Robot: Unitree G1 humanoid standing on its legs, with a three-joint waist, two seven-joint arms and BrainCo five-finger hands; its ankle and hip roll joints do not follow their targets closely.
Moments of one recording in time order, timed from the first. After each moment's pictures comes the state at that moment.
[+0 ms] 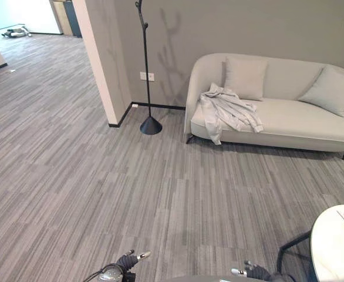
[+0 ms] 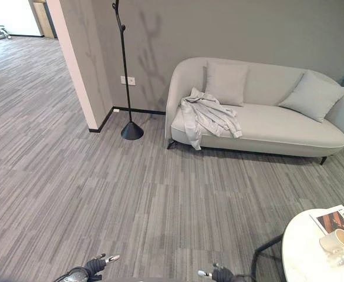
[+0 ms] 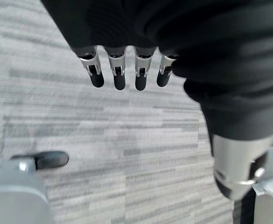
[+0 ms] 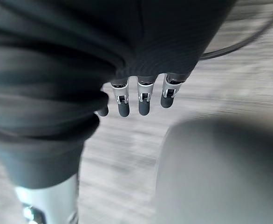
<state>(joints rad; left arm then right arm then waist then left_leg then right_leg) -0.03 0.22 -0.16 1.29 -0.17 -0.09 -0.07 -0.03 -0.19 0.23 1.29 0.10 -0.10 0.13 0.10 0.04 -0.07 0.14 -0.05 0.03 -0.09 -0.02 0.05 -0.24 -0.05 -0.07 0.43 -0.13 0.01</state>
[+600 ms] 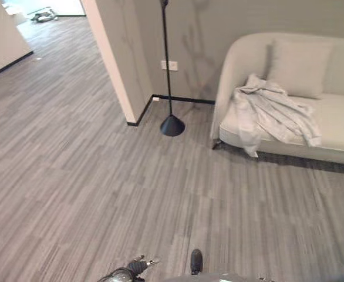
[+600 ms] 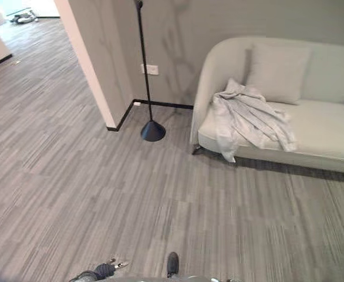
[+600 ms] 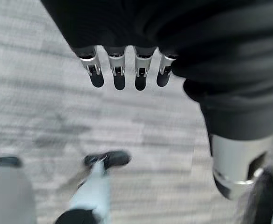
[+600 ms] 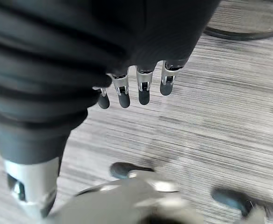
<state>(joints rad) -0.01 0.22 -0.20 1.26 -0.18 -0.08 -0.08 0.01 -0.24 0.22 1.32 0.08 -0.10 0.13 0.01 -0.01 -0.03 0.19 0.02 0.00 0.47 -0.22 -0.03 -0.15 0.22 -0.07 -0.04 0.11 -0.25</state>
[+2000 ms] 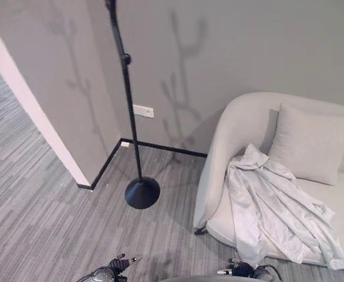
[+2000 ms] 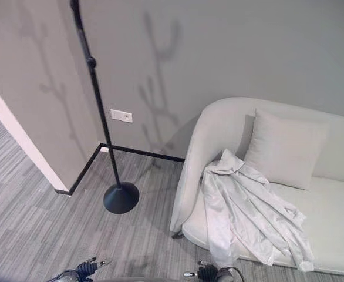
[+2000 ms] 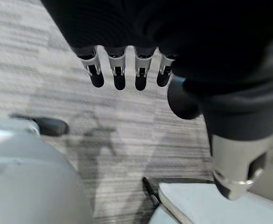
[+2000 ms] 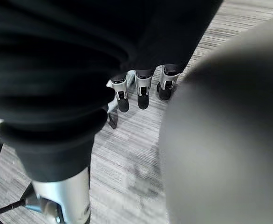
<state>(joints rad) -0.01 0.23 -0.15 1.29 -0.18 -0.08 -0.06 -0.07 -0.14 0.34 1.32 0.04 -0.08 0.14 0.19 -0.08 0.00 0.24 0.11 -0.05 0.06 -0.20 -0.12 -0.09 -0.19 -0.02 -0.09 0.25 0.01</state>
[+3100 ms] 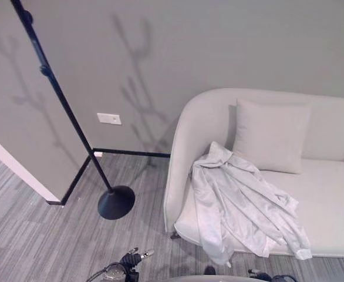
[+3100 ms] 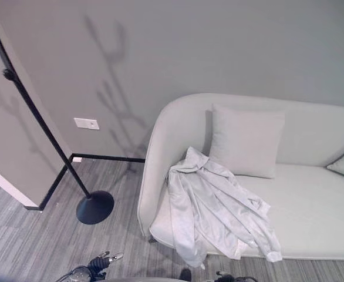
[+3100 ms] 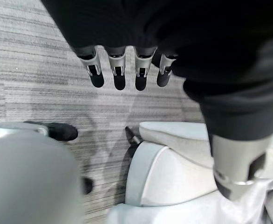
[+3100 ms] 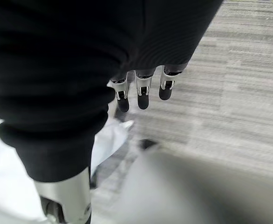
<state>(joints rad) -0.03 0.23 -0.17 1.31 -0.18 -0.08 -0.08 -0.08 -0.18 0.31 1.36 0.04 -0.08 0.12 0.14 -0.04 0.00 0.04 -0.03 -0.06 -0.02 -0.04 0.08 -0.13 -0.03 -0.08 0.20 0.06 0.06</state>
